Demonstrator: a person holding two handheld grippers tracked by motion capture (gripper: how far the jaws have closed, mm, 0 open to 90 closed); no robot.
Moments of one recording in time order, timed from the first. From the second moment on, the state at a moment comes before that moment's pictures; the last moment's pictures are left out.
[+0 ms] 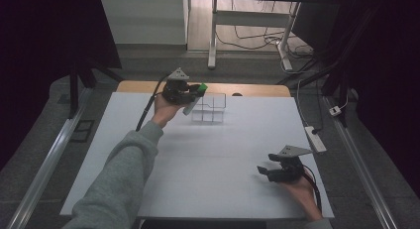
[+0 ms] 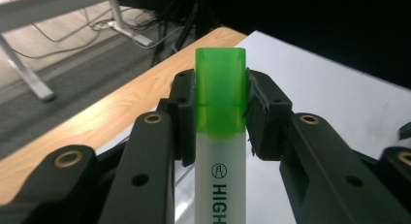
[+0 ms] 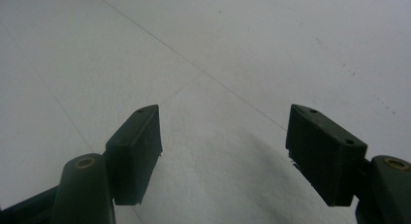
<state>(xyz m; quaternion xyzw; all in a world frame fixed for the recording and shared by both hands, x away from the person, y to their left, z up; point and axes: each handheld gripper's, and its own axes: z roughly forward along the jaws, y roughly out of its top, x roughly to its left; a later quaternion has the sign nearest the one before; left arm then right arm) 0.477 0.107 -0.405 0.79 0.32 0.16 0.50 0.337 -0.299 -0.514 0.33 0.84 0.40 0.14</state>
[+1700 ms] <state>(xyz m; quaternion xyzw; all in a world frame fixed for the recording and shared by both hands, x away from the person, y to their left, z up) 0.544 0.056 -0.407 0.77 0.32 0.17 0.52 0.336 -0.299 -0.516 0.33 0.85 0.39 0.14</state>
